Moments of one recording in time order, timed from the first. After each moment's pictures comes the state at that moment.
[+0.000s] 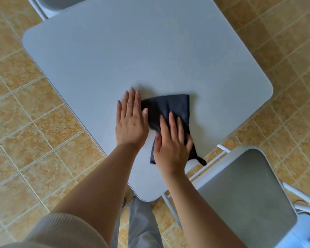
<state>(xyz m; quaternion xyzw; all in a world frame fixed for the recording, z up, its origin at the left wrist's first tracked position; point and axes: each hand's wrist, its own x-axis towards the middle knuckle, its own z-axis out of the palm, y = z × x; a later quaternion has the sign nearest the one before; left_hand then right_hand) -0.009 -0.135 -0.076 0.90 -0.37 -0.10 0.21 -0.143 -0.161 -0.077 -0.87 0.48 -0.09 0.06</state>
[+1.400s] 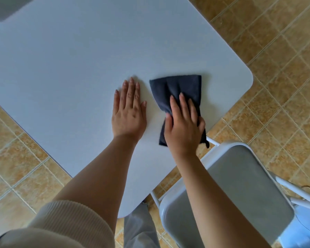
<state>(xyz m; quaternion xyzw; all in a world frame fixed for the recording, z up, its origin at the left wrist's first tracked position) -0.046 -0.234 -0.090 0.88 -0.45 -0.07 0.14 -0.189 -0.289 -0.072 -0.84 0.53 -0.07 0.06</state>
